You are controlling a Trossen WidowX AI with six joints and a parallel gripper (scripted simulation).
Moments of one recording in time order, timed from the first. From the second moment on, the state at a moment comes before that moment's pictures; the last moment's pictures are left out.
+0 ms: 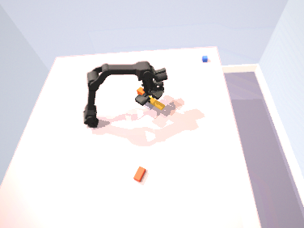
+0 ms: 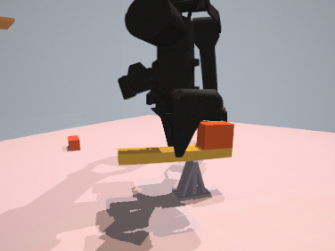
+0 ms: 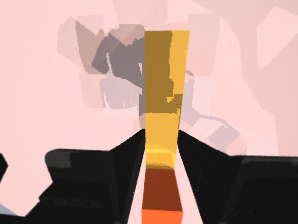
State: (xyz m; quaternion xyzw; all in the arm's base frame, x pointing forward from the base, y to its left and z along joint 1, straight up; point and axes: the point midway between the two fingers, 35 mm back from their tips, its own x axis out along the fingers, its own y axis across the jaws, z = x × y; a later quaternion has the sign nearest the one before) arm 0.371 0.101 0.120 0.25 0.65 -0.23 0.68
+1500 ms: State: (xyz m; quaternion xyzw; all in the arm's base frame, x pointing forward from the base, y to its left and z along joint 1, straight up) arm 0.370 0.100 0.120 0.25 0.65 -0.23 0.68
